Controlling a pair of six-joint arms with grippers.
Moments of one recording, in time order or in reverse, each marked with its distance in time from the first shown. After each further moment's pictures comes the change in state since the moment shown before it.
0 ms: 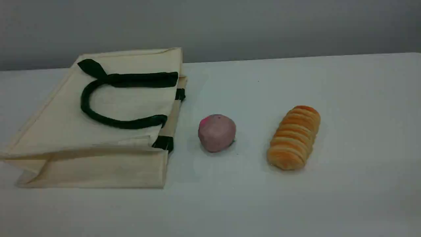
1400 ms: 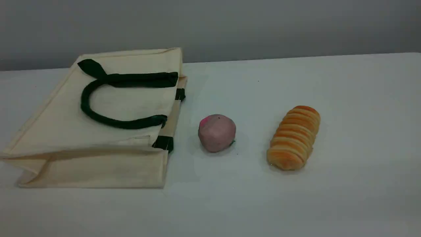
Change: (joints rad) left arm 0.000 0.000 0.000 0.000 0.000 0.000; right arm 0.000 0.000 0.000 0.000 0.000 0.000
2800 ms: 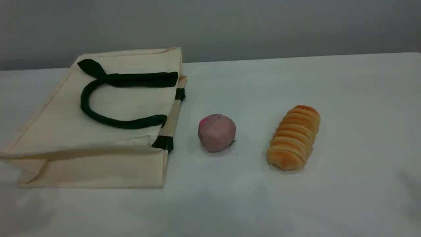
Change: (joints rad) left arm -0.006 1.190 -0.494 -0.003 -0.227 -0.030; right arm 0.001 1.047 -0.546 0.222 -0.252 -0.018
